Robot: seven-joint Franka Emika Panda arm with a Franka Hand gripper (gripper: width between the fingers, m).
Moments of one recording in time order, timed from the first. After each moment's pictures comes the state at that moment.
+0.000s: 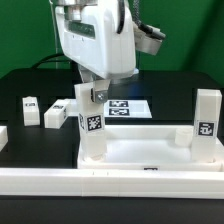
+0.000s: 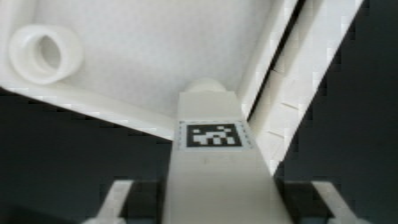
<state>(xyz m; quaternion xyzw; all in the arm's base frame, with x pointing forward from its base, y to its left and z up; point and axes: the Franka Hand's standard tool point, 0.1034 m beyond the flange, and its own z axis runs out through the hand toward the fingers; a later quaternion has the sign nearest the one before) 0.617 -0.056 0.120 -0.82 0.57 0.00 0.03</state>
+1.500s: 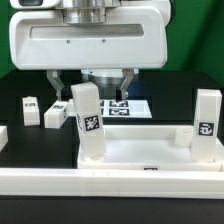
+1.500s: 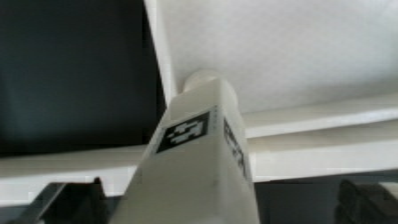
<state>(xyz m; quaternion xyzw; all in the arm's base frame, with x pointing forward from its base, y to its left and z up) 0.617 -0.061 0.117 -1.00 0.00 -0.02 0.02</state>
